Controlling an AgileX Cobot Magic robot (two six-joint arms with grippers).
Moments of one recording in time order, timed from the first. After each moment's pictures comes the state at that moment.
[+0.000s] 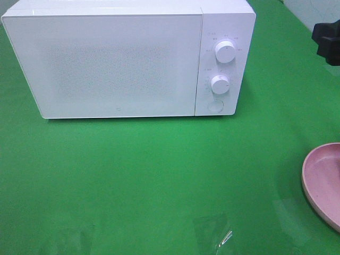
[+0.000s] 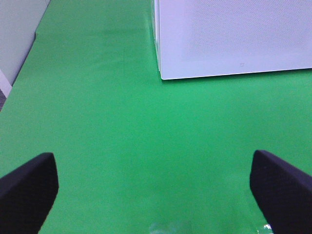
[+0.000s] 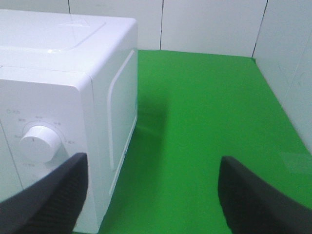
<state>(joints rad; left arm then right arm) -0.01 -0.01 -0.50 -0.06 1.04 0.09 0.12 1.10 -0.46 0.02 -0.42 -0.06</state>
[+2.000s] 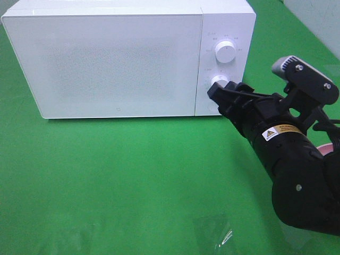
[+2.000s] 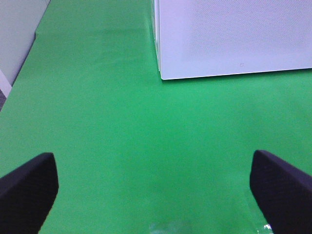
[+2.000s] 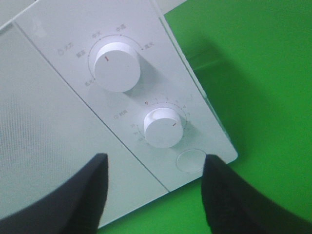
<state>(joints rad) -0.01 -0.01 -0.50 -0.06 1.04 0.09 0.87 1.74 -0.46 0.91 -1.20 0.30</state>
